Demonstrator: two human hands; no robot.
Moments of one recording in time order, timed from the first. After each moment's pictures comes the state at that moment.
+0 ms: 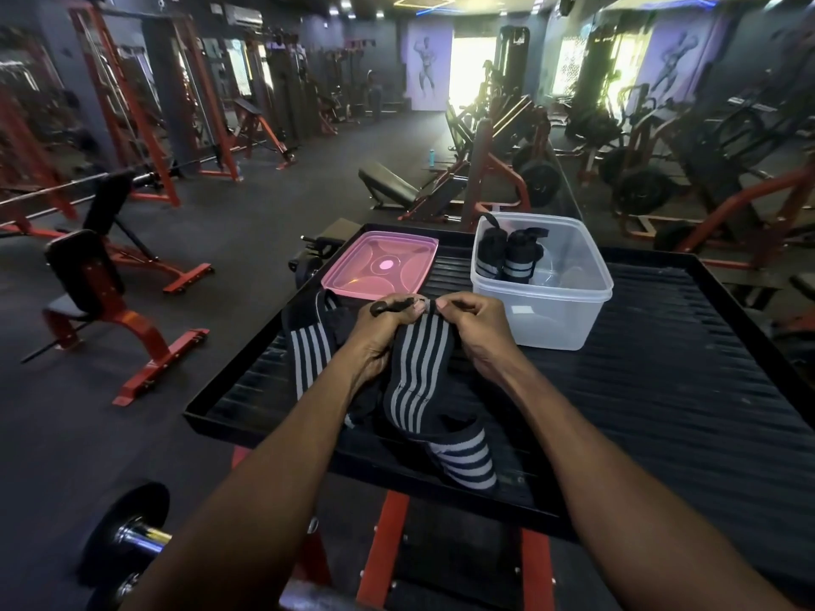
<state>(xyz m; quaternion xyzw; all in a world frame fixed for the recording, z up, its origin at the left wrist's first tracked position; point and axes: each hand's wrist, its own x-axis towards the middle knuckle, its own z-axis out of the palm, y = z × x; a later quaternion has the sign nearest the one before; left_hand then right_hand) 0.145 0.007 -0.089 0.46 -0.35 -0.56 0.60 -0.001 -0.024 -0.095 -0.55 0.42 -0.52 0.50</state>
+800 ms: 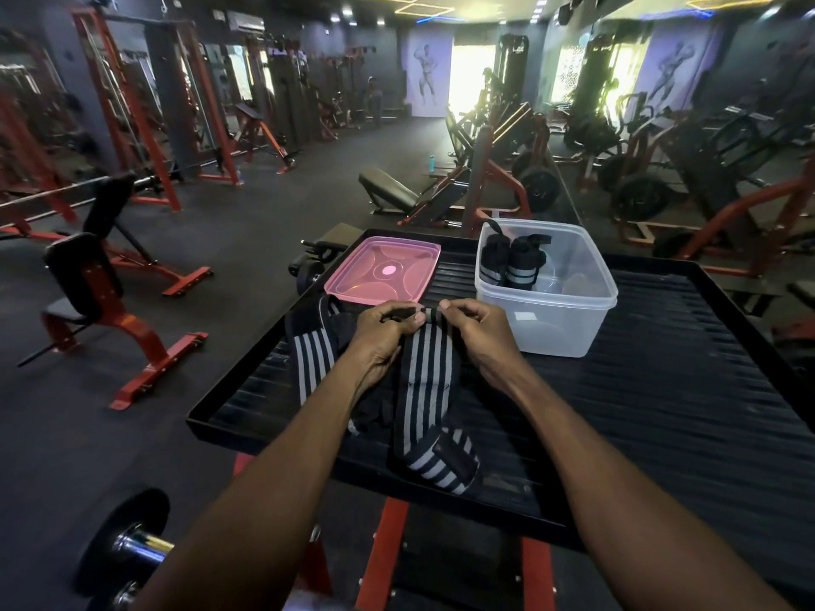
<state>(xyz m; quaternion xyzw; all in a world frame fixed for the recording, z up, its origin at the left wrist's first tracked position) 0.149 -0.002 -0.096 0.49 -0.36 -0.51 0.61 -0.003 -0.027 -0.099 -0.59 0.44 -0.50 0.45</state>
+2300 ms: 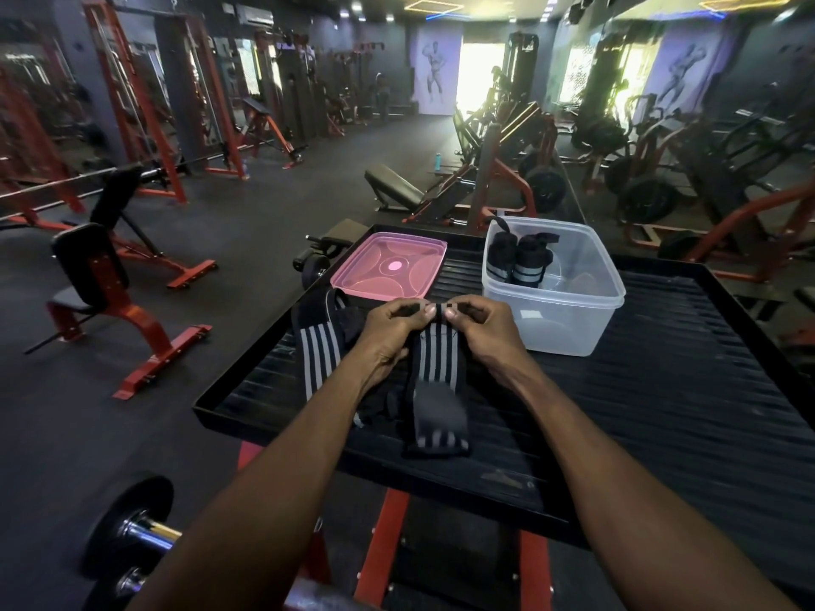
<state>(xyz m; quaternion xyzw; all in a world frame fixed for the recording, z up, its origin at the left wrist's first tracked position) 0.150 0.002 -0.104 0.53 -0.39 -0.52 0.55 -0.007 -0.022 -0.096 -0.64 0.42 -0.49 0.43</state>
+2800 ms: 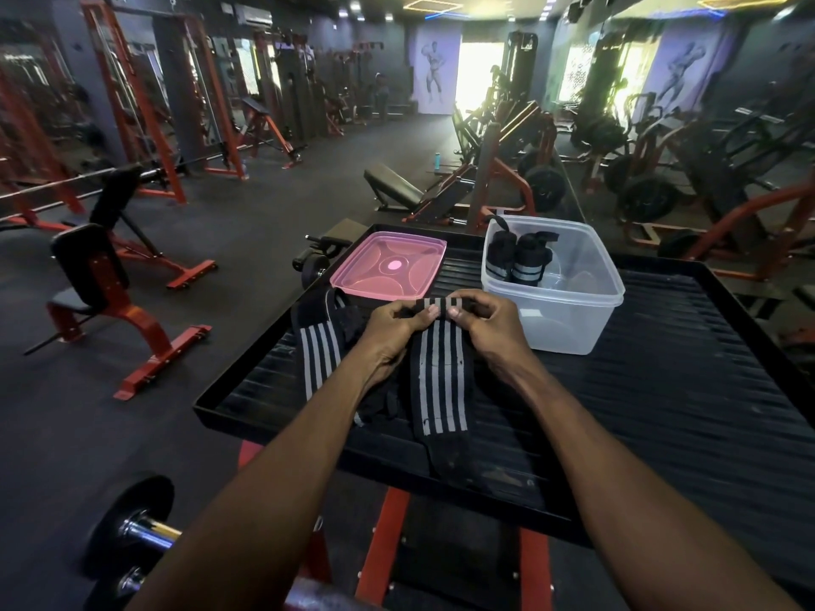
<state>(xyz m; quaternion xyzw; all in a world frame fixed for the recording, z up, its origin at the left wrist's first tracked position) 0.149 0.006 -0.101 0.48 -0.39 -0.53 0.58 -0.010 -0.023 -0.095 -0.62 0.42 -0.51 0.43</state>
